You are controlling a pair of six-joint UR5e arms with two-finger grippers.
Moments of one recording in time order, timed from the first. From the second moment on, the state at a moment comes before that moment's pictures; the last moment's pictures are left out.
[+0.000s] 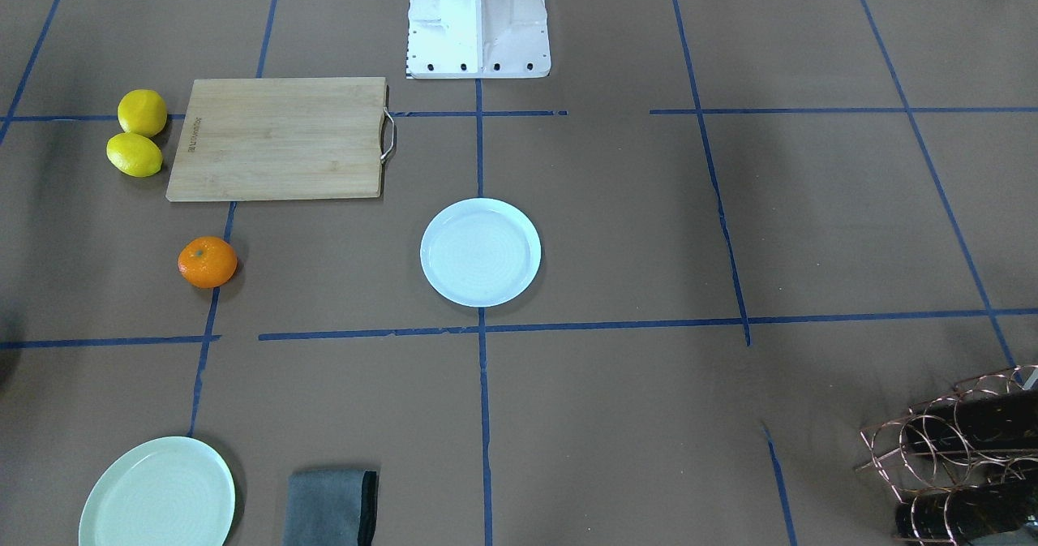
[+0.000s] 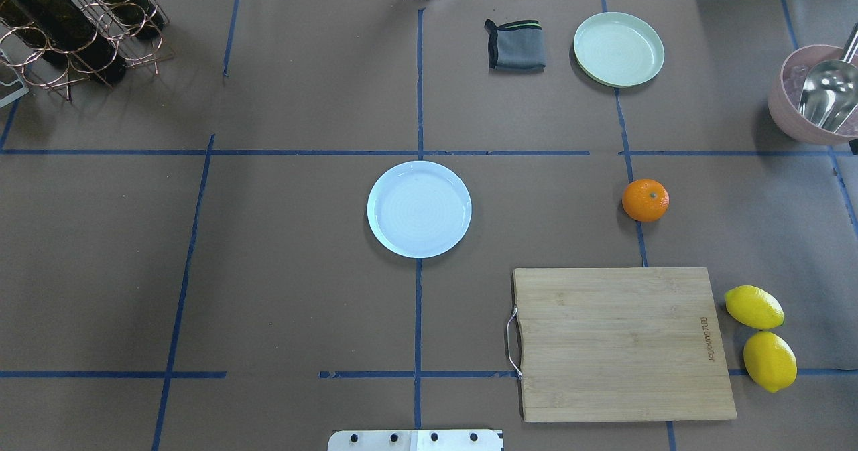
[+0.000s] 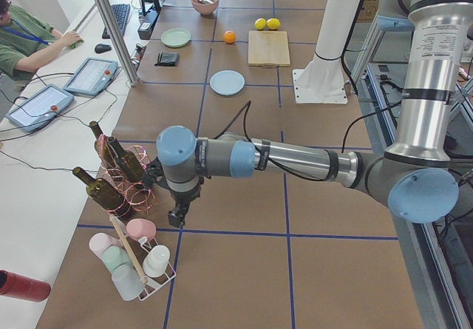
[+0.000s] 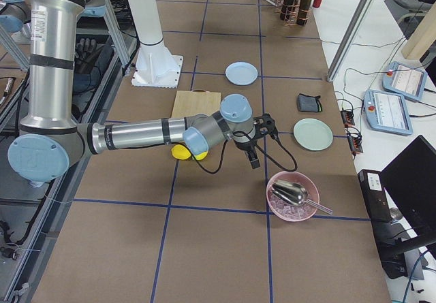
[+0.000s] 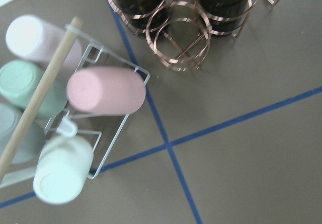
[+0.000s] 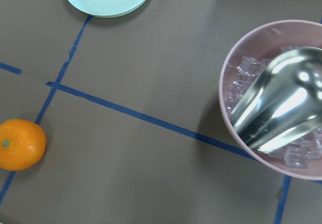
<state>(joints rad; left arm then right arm) -1.66 -1.59 -1.65 -1.48 -2.39 0.39 1.35 -1.66 1.83 -1.14 2.35 0.24</state>
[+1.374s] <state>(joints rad) -1.69 -1.49 -1.72 -1.49 -2.32 0.42 0.76 -1.49 1.81 -1.11 1.87 0.86</state>
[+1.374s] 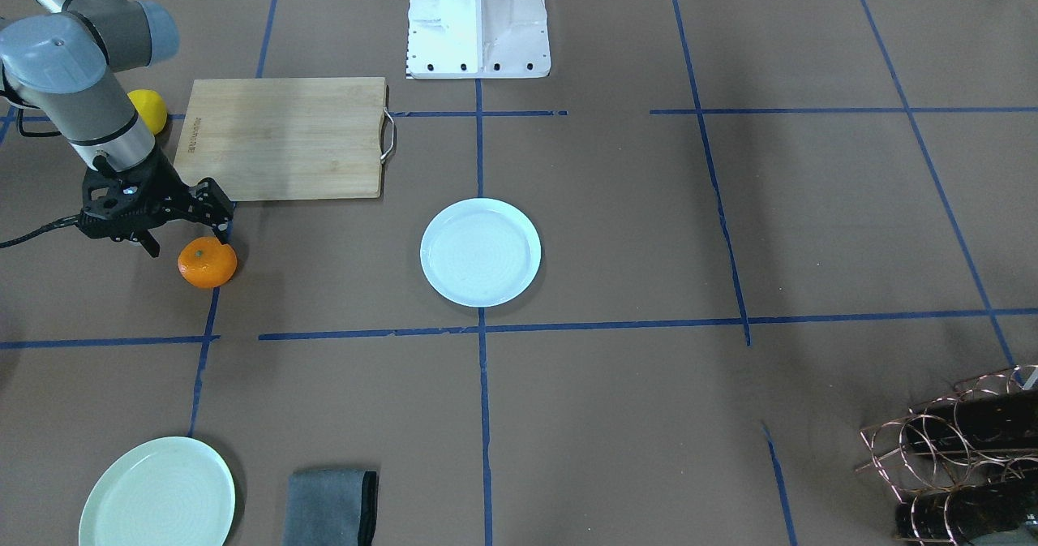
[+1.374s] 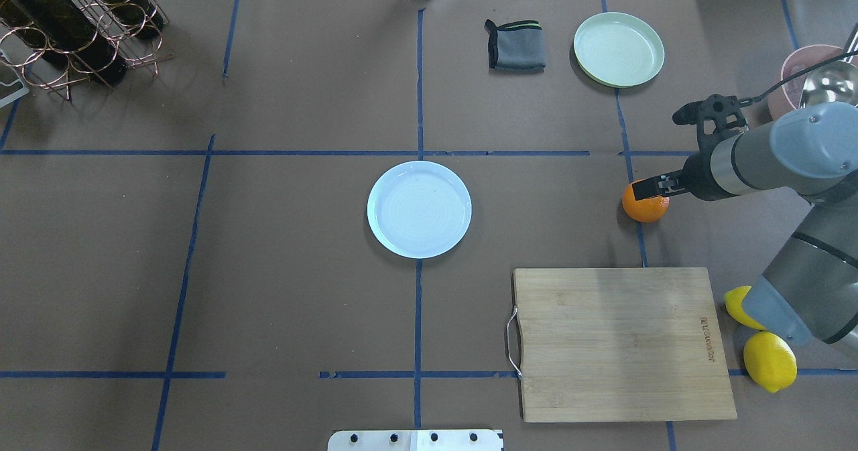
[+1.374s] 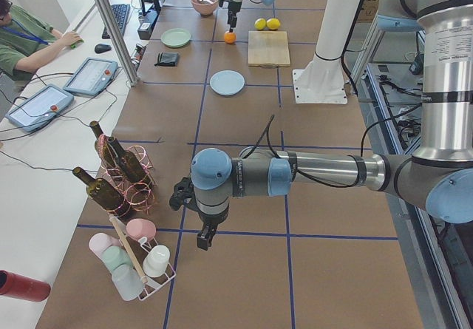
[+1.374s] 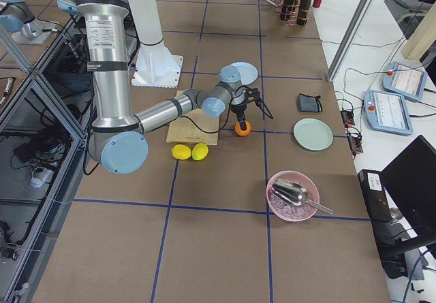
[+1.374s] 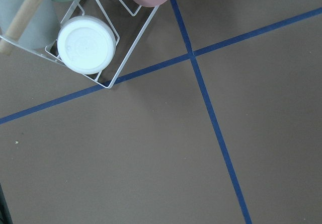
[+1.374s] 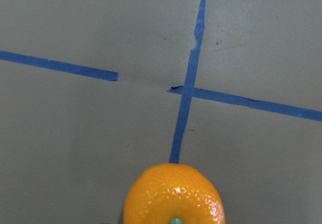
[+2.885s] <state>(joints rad) -1.69 -1.49 -1.72 -1.49 -2.32 0.42 0.71 -1.44 1.71 -1.11 1.82 0.85</state>
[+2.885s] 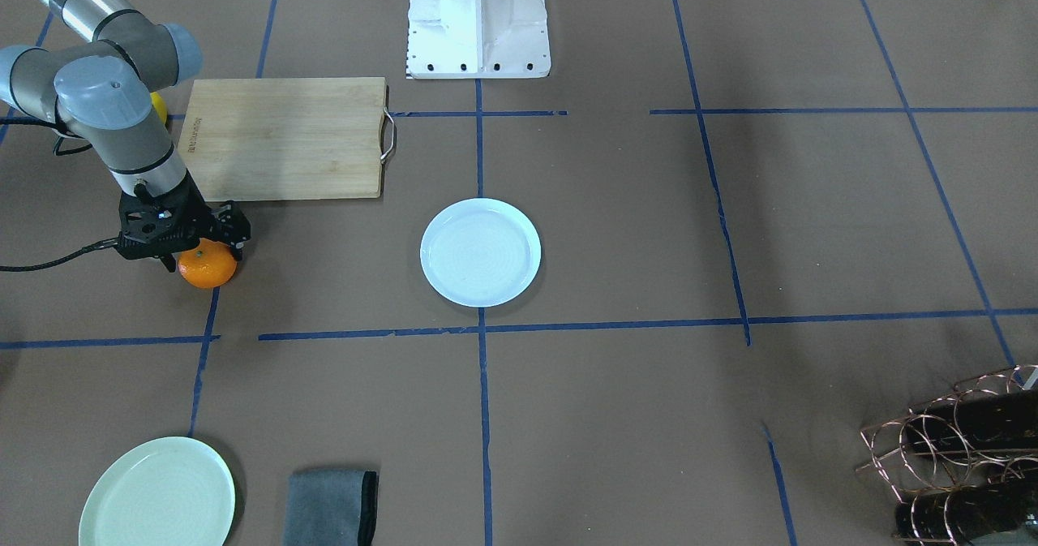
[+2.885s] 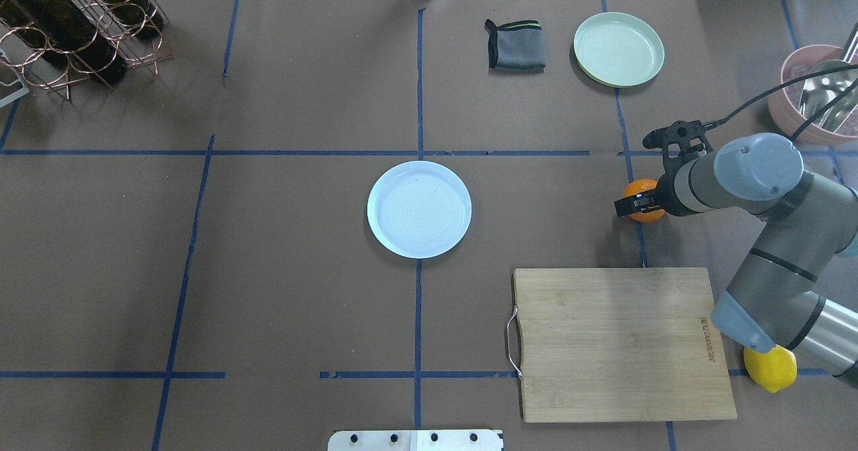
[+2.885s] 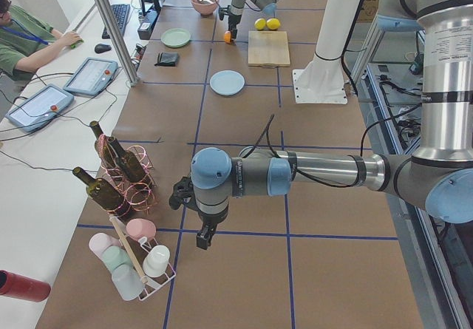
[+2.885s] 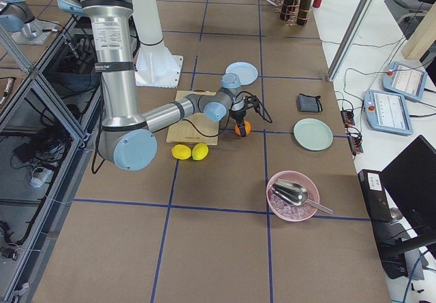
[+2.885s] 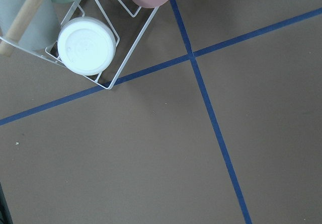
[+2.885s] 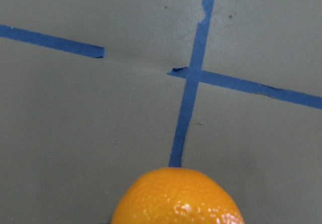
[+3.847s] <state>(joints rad) -1.69 -1.49 -1.73 -1.49 -2.31 0.42 0.66 -1.13 1.73 -1.33 1.80 1.00</state>
